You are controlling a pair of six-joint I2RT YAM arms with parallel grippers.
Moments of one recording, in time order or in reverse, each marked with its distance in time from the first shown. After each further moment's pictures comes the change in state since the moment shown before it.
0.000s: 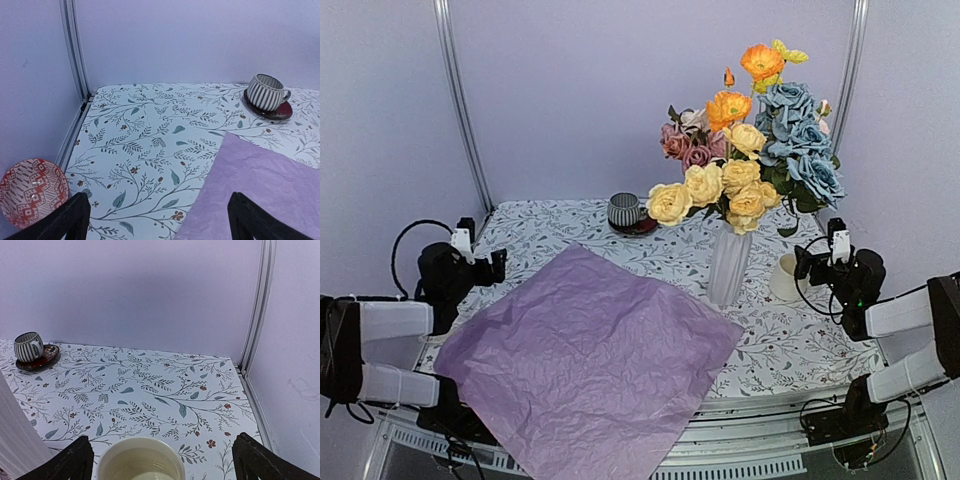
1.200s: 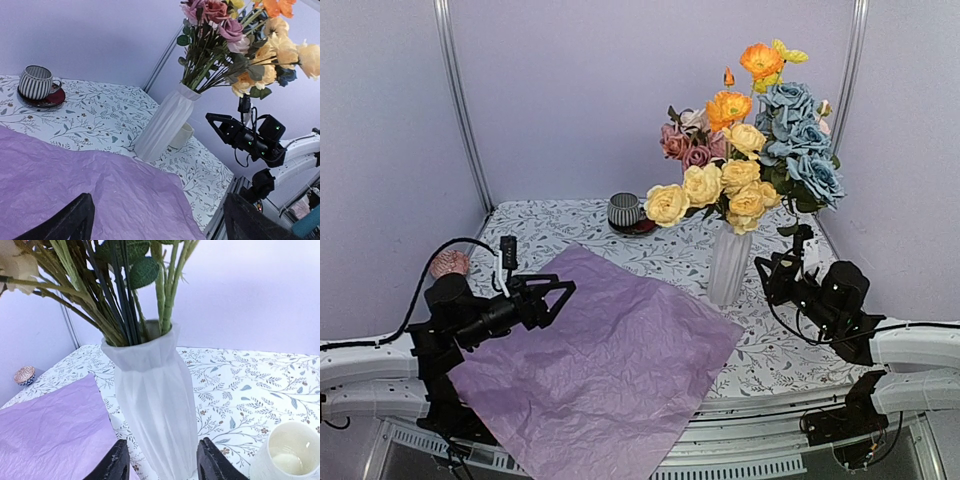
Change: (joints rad) left arm -0.789 -0.385 -0.076 -0.066 0.033 -0.536; right arm 0.579 -0.298 0.004 -0.271 0.237 0.245
